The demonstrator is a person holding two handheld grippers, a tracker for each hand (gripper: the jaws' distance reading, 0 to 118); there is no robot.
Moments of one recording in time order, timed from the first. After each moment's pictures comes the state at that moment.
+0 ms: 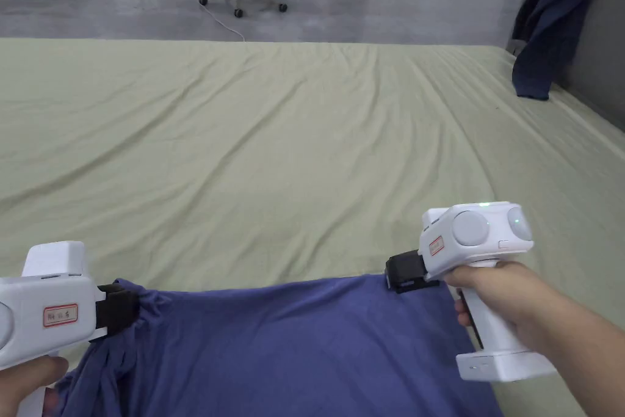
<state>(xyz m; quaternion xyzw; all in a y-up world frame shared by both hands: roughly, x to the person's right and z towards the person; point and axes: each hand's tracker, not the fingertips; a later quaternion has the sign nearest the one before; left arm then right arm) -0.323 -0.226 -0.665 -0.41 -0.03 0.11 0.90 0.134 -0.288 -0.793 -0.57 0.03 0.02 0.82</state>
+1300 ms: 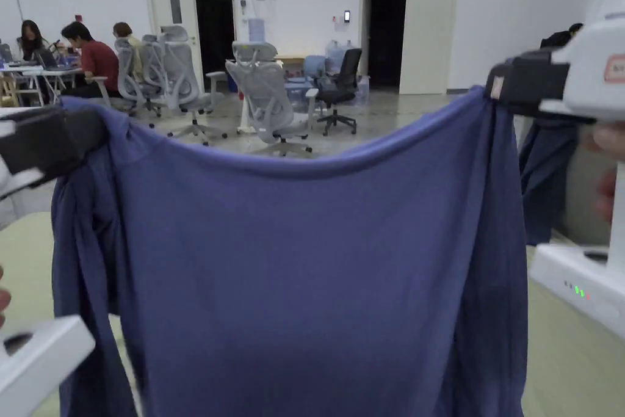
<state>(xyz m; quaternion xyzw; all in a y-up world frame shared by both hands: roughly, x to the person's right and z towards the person) -0.355 0.169 -0.523 0.02 -0.06 0.15 0.99 0.114 0.221 -0.557 -0.06 0.10 -0.06 0.99</state>
